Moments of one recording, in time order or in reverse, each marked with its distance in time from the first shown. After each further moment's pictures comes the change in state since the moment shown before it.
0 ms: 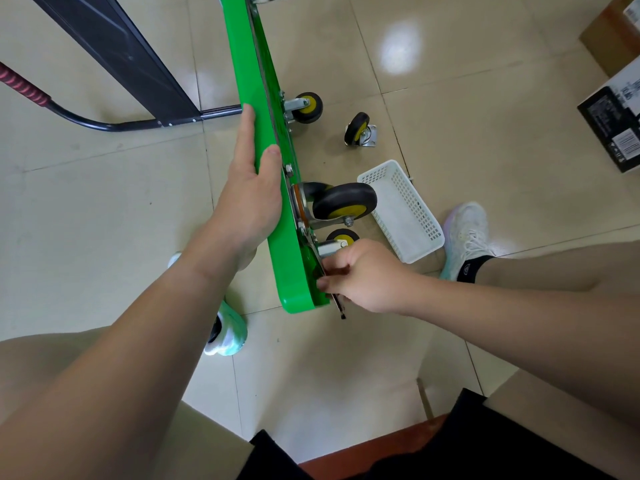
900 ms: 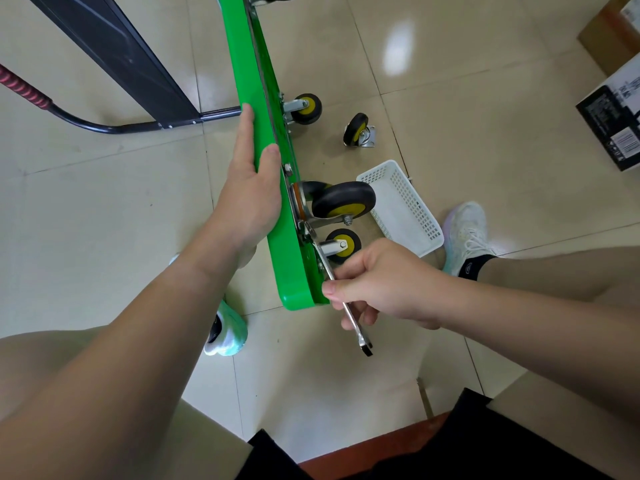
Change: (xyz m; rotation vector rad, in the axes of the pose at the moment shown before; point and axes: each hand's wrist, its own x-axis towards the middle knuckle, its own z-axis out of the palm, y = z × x) left_hand 0.000 0.001 0.002 -0.004 0.003 0.008; right_hand -0.041 -0.023 -0.016 0.363 -0.085 0.132
